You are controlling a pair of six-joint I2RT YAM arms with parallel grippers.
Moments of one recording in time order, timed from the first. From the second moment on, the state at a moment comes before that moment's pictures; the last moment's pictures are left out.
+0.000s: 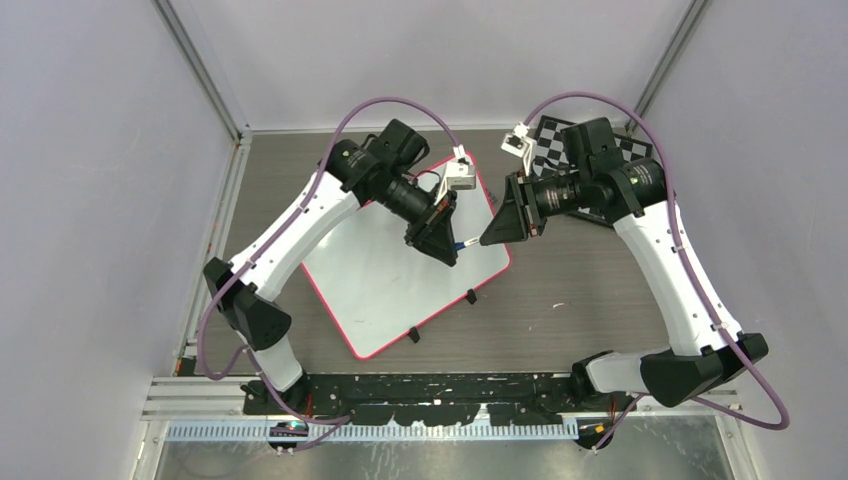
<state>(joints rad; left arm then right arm) -0.71 1.71 1.91 -1.24 1.00 0.43 0.36 1.32 1.64 -1.16 -0.97 0.02</state>
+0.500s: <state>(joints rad) -0.75 1.76 1.99 -1.35 1.00 0.50 0.39 1.34 1.64 -1.21 -0.97 -0.01</state>
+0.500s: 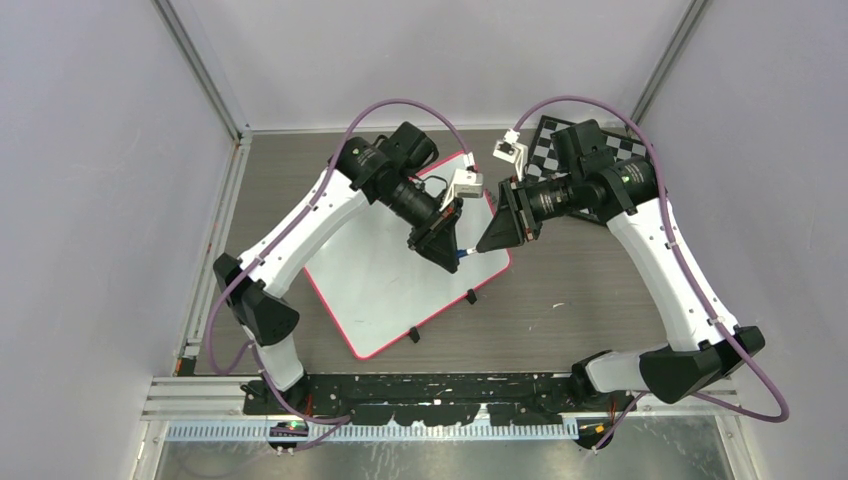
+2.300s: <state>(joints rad) -0.18 1.40 1.73 -1.09 0.95 0.18 0.22 1.40 1.73 -1.25 -0.89 -0.07</state>
